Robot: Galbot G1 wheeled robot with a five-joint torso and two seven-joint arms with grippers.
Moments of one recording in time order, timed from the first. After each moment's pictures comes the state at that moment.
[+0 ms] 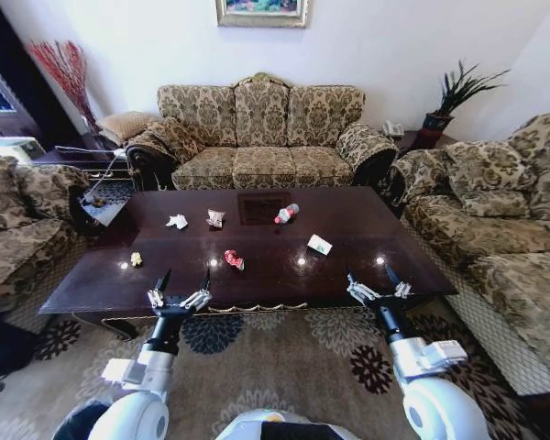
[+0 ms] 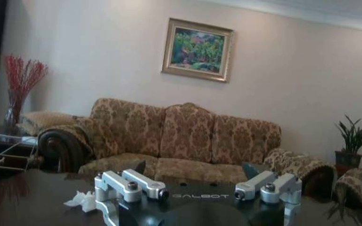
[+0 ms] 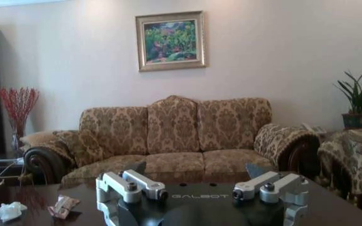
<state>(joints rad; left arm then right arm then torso) 1.82 -1.58 -0.69 -2.42 -0.24 -0.06 0.13 -1.69 1.30 0.61 2.39 0.34 -0.05 0.02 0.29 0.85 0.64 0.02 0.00</state>
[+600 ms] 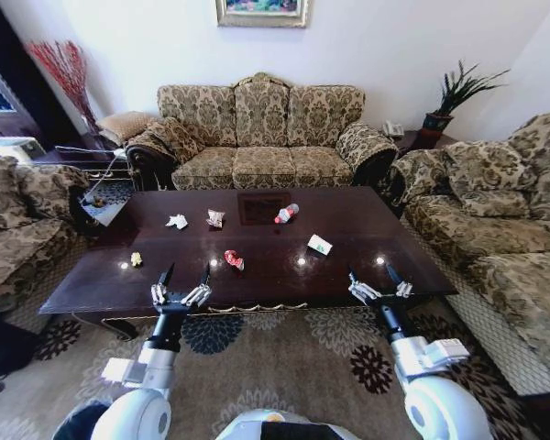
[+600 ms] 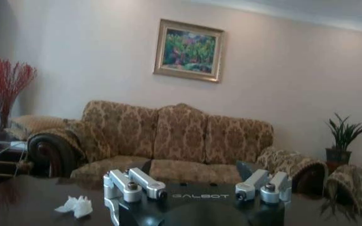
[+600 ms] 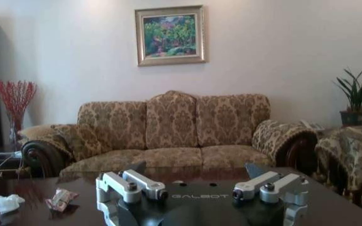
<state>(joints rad) 1.81 -1.60 -0.70 -2.43 -0.21 -0.03 0.19 -1.69 1.31 0.61 2.37 0.33 -0.07 0.02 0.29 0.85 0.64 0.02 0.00</state>
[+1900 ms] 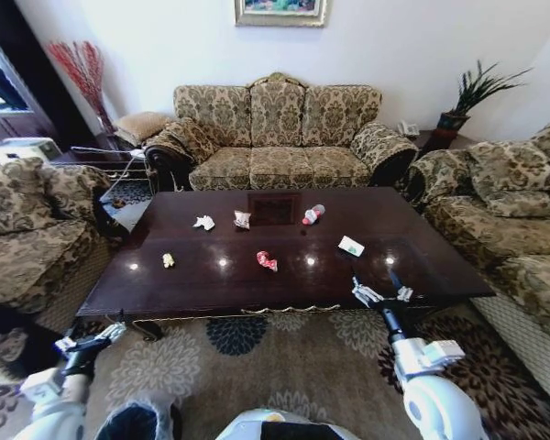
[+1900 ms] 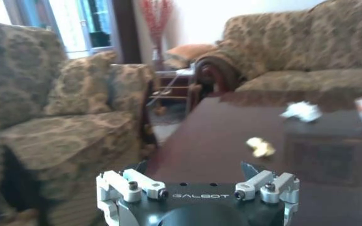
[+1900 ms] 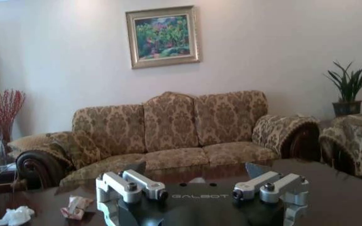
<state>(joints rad) 1.80 -1.43 -1.22 -2.07 -0.43 0.14 0.05 -1.66 1.31 0.64 2.28 0.40 0.01 0.02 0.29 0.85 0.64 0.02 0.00</state>
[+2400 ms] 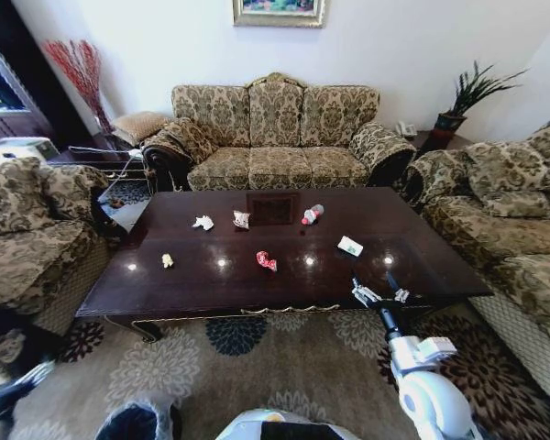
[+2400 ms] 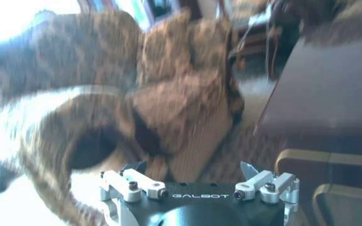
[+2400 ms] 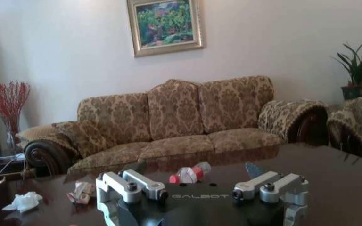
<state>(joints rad) 1.82 -1.36 -1.44 -1.70 -0.36 0.07 0.11 -1.63 1.28 0.63 2.20 0.45 0.00 0.00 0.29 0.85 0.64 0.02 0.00</state>
